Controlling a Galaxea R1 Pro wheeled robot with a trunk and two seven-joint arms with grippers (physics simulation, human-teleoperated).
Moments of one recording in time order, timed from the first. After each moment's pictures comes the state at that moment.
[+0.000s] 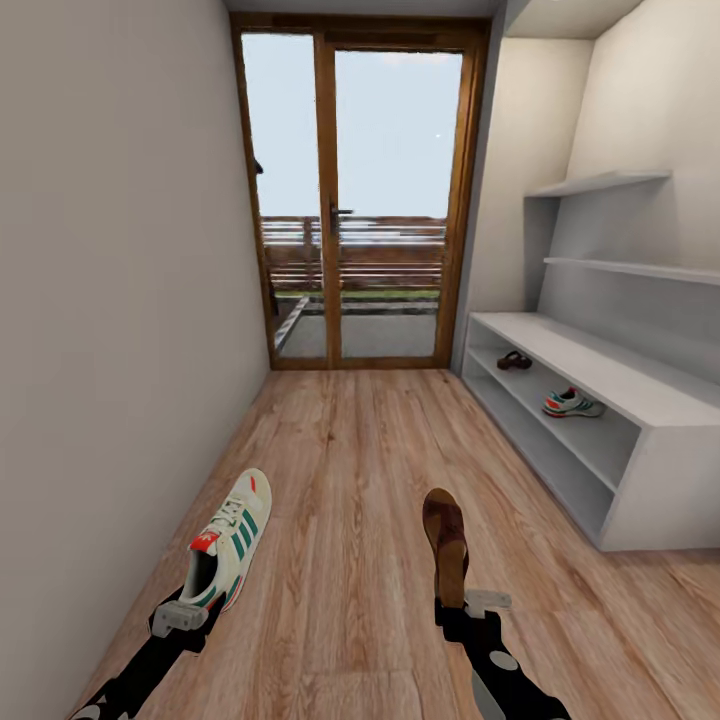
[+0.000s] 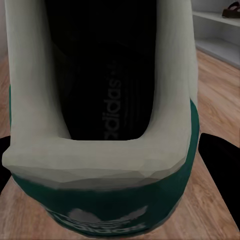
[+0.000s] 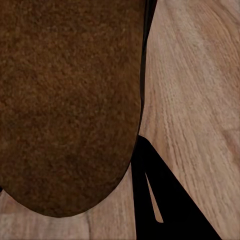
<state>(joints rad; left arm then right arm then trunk) -0.47 0.23 -0.15 -0.17 0.39 -0.75 -0.54 -0.50 0.09 -0.16 -0.31 0.12 -0.21 -0.06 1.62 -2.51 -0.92</state>
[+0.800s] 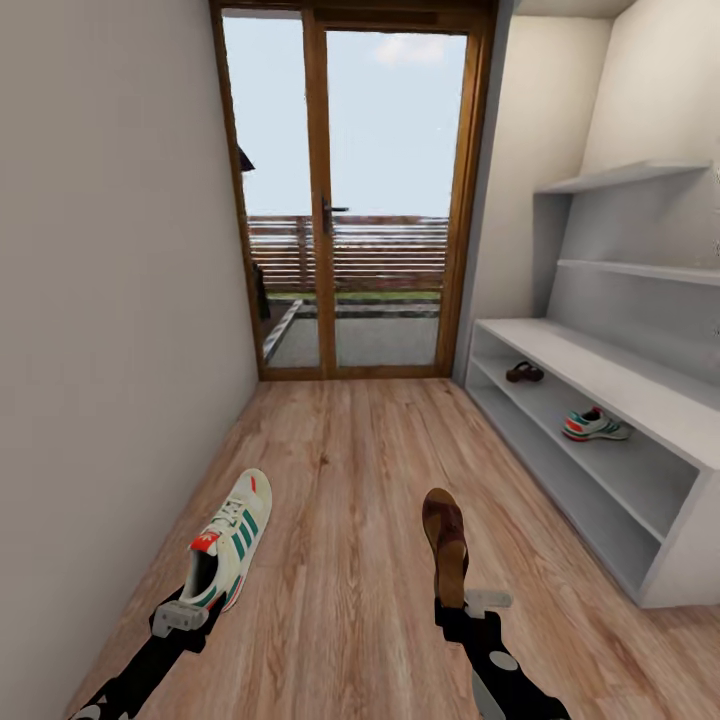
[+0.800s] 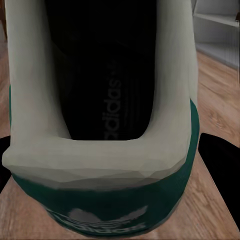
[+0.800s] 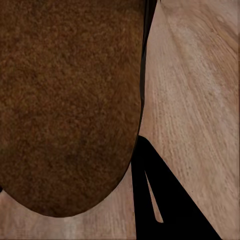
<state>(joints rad) -0.47 0.23 -0.15 -0.17 0.39 -0.75 -0.54 -0.50 0.09 -0.16 -0.31 0.12 -0.21 -0.06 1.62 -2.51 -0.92</state>
